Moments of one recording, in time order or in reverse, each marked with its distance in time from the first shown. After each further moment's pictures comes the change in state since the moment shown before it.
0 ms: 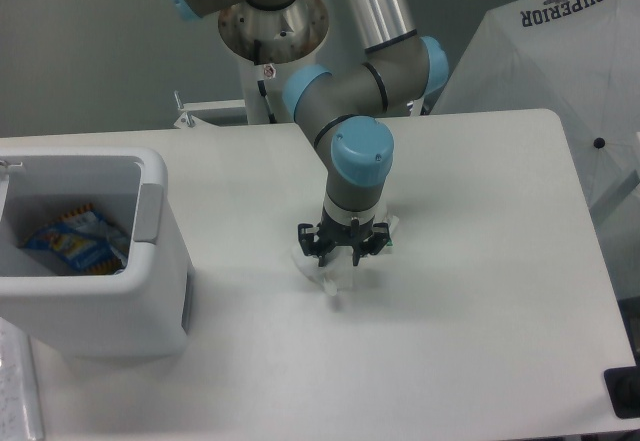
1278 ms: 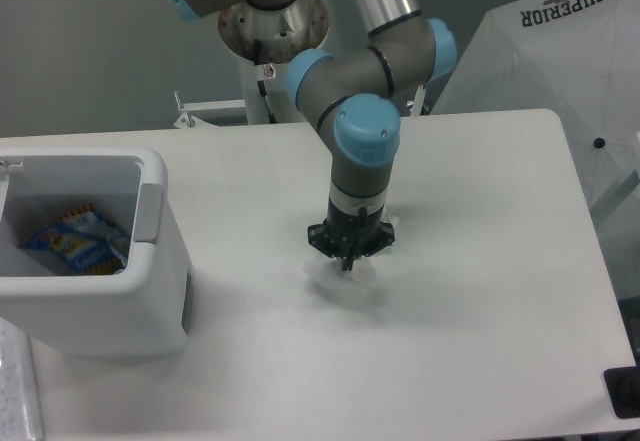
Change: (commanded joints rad) arm 0.041 0.091 0.254 -0.009 -0.122 -0.104
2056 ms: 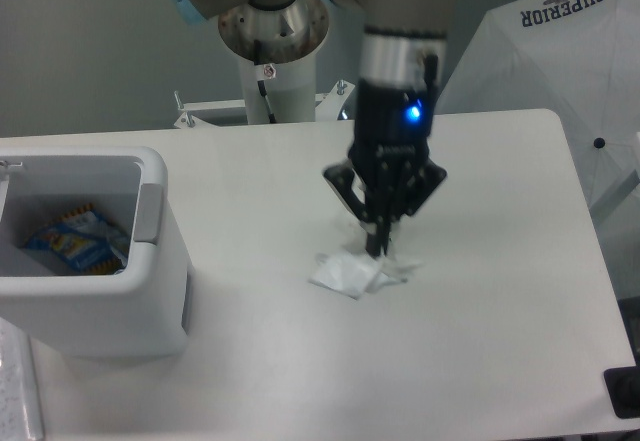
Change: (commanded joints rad) arm -0.044 0.204 0.137 0.012 -0.224 -0.349
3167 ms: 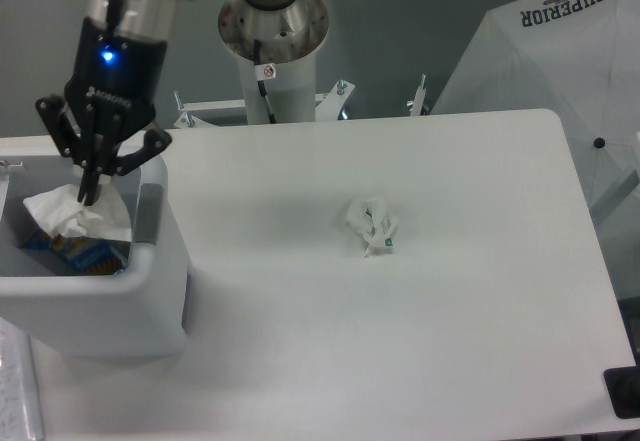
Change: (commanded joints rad) arm -0.367 0.029 -0.163 0.008 0.009 0.333
